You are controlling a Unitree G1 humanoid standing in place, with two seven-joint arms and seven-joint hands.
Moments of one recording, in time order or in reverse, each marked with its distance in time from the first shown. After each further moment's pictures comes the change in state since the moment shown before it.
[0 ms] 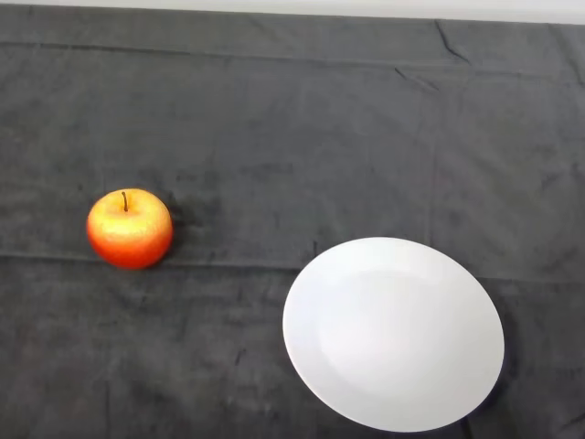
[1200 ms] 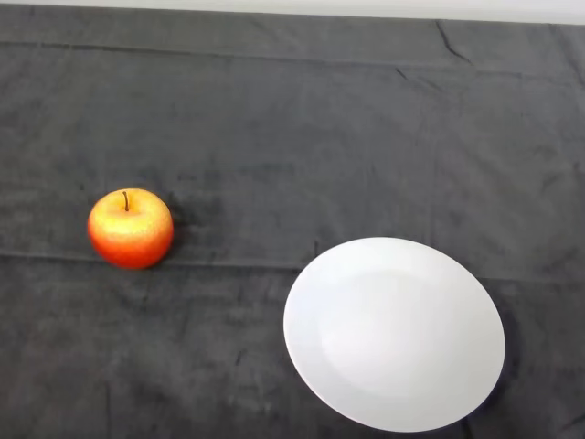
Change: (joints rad) left arm -0.022 -0.087 -0.091 -0.062 0.132 0.000 -0.111; right arm 0.000 0.000 0.000 0.002 0.000 0.000 0.000
